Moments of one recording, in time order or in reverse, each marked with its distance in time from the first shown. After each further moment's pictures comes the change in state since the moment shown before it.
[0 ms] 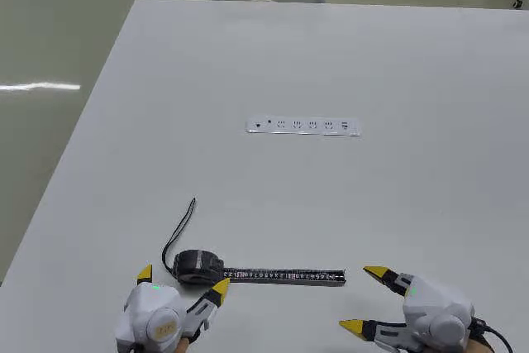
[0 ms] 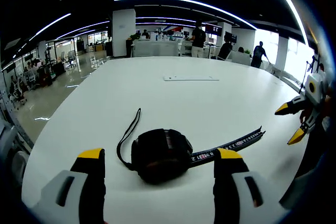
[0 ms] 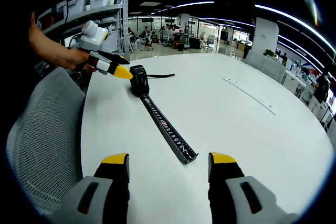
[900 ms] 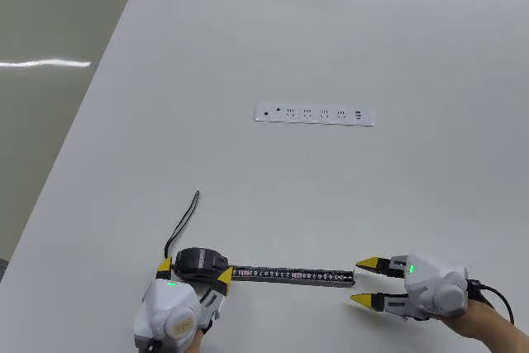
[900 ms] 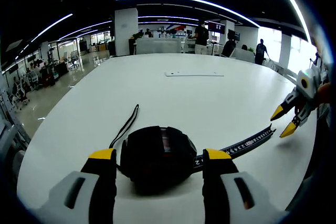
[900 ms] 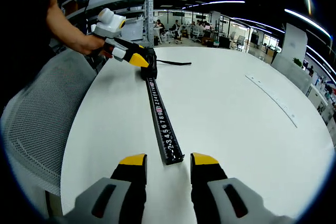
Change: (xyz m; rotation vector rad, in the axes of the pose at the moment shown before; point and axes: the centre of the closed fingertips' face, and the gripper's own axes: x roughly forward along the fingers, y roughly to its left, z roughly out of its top) left arm 0.028 -0.005 -0.010 0.005 0.005 0.032; right arm 0.040 -0.029 -0.024 -0.141 0.043 0.210
